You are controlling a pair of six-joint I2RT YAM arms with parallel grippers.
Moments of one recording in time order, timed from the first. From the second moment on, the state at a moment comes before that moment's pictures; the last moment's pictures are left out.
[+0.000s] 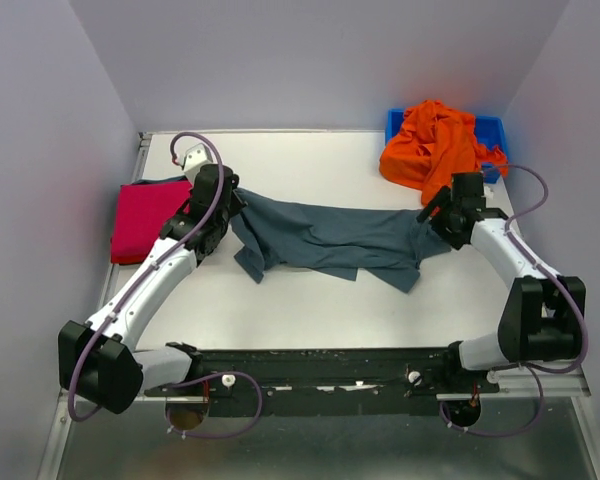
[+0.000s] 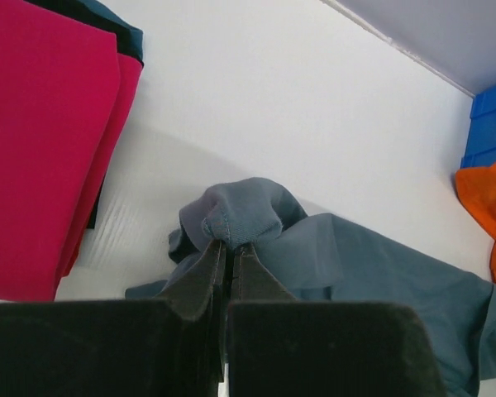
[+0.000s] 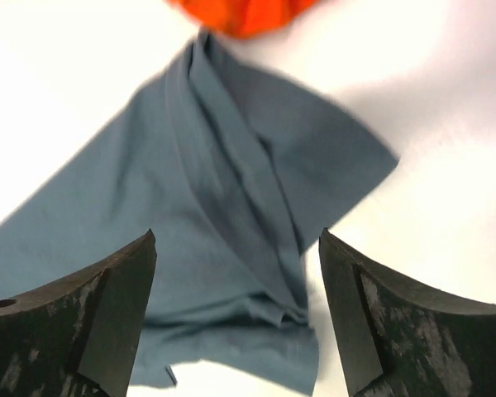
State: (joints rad) left arm -0.40 1.20 1.03 -0.33 -0.39 -0.69; right arm 0.04 1.40 0.92 -0.44 0.11 0.68
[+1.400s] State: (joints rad) left arm -0.39 1.31 1.01 -0.23 -0.37 -0.71; right arm -0.28 2.27 2.39 -0.51 -0.08 0.77
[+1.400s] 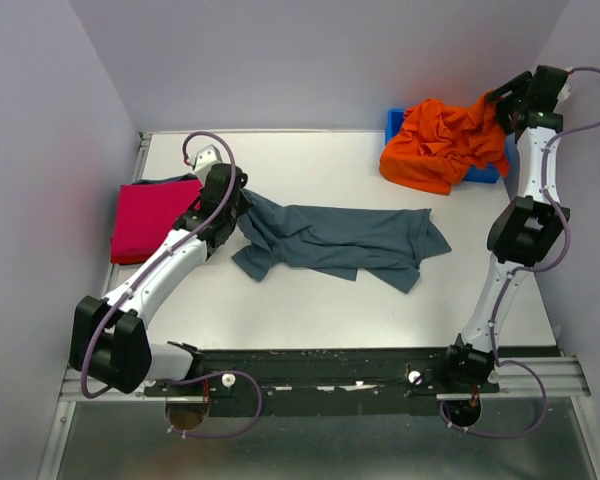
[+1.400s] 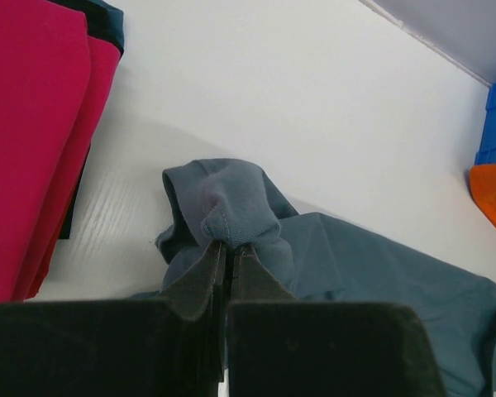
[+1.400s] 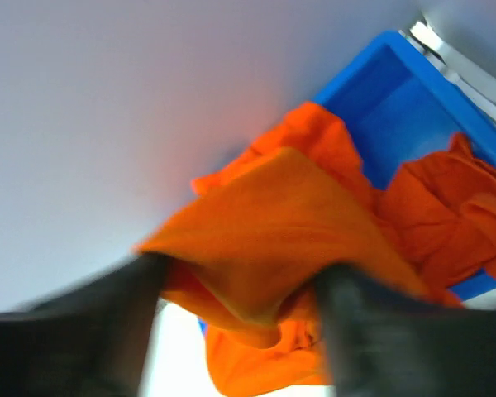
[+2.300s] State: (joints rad) left arm -0.31 1.64 1.32 -0.26 -0.40 -0.66; right arm -0.05 1.30 0.76 -0.32 -0.13 0.70
